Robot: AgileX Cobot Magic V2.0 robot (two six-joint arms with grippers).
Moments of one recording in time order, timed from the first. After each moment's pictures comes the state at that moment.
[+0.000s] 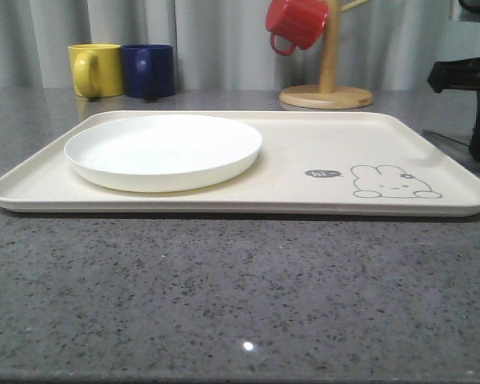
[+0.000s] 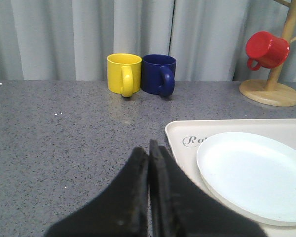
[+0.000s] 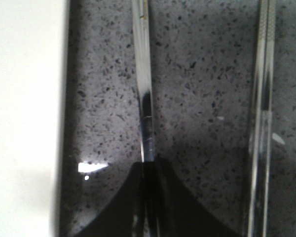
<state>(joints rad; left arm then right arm) -0.07 0.37 -0.46 -0.42 0.30 0.36 0.07 1.59 -1.14 0.07 0.73 0.07</state>
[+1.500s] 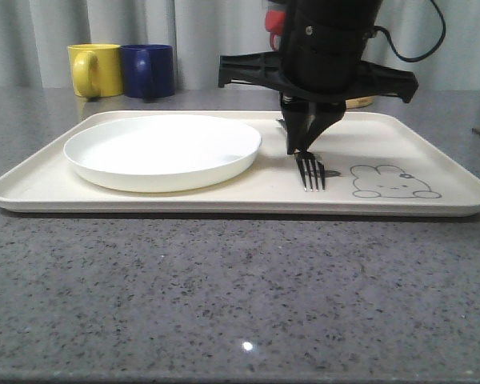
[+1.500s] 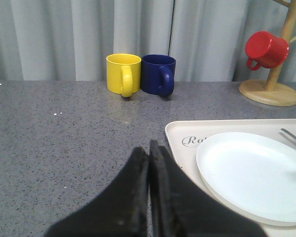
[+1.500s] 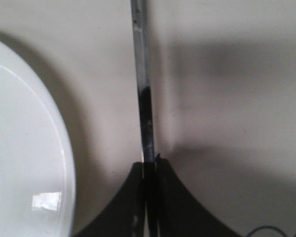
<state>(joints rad) -0.07 0.37 -0.46 -0.42 0.30 0.36 0.61 1.78 -1.37 -0.31 0.73 0.86</state>
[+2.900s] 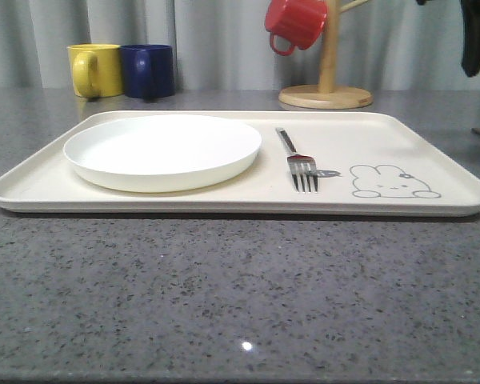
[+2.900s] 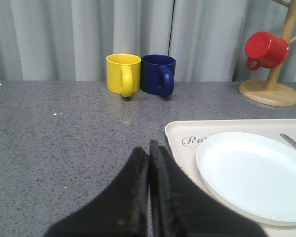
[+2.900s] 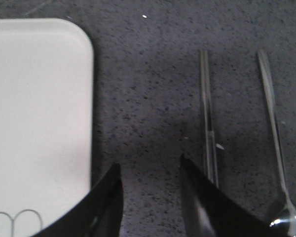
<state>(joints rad) -0.07 0.37 -0.46 -0.42 0.30 0.37 0.22 1.53 -1.32 -0.25 0.90 0.42</state>
